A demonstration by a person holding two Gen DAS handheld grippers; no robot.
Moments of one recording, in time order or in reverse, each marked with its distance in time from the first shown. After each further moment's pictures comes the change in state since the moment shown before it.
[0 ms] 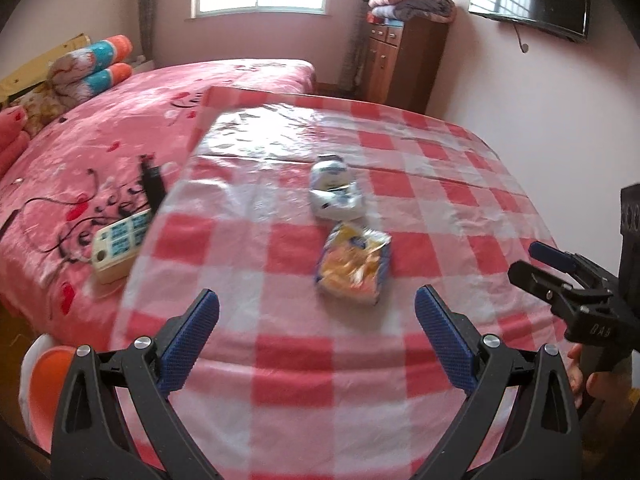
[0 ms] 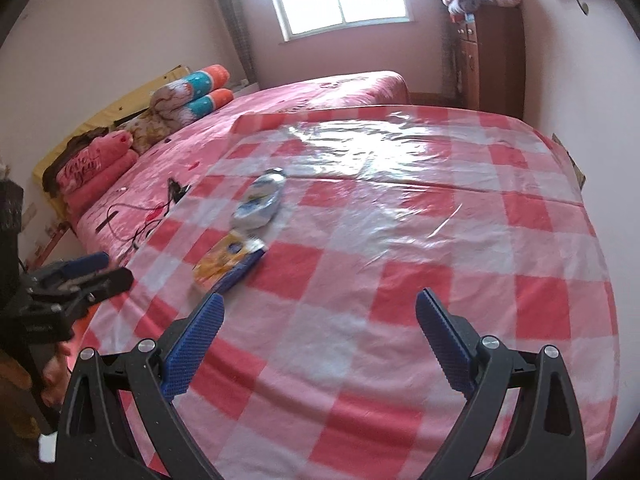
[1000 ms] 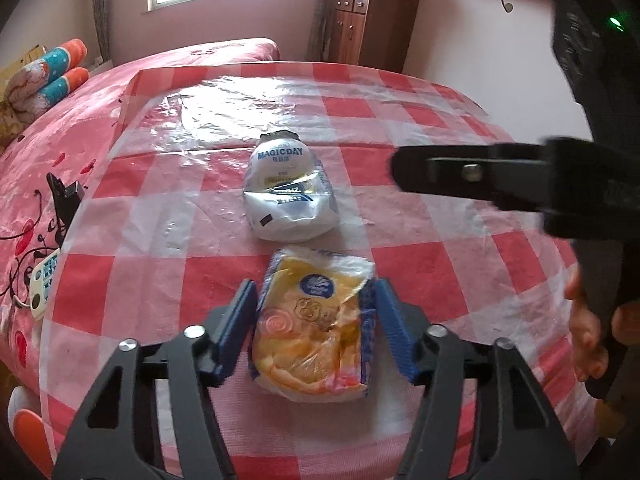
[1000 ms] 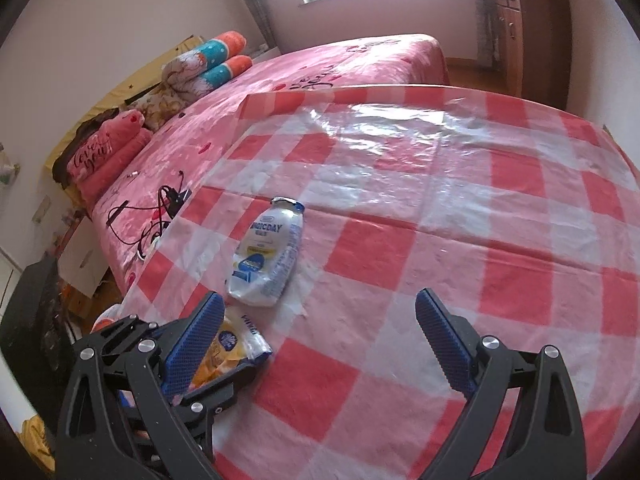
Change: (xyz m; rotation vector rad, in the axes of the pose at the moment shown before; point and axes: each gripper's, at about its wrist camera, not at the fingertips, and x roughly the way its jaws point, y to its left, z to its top) left arm 0.096 -0.024 0.019 0.094 0.072 -0.051; right arm 0.110 0.015 0.082 -0.026 0.165 0.114
